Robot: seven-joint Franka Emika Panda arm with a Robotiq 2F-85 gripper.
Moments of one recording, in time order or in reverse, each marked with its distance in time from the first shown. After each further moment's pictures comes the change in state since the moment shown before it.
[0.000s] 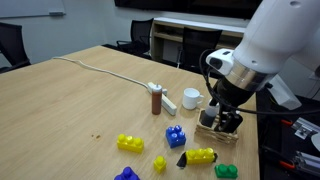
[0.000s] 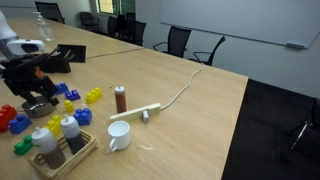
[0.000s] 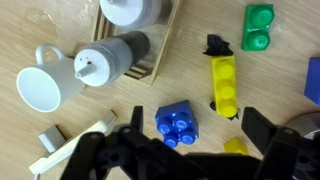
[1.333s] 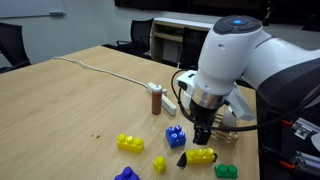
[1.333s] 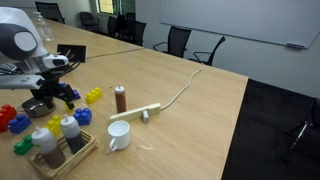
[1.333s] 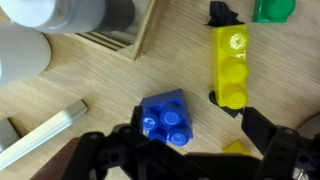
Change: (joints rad) arm 0.094 0.305 -0.118 0.224 -0.066 0.012 -0.043
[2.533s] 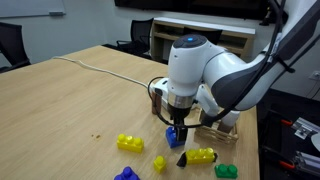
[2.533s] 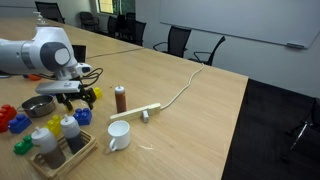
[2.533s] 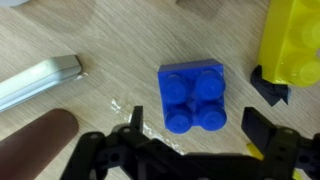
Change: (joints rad) arm 0.000 0.228 -0.065 0.229 0.060 0.006 -0.301
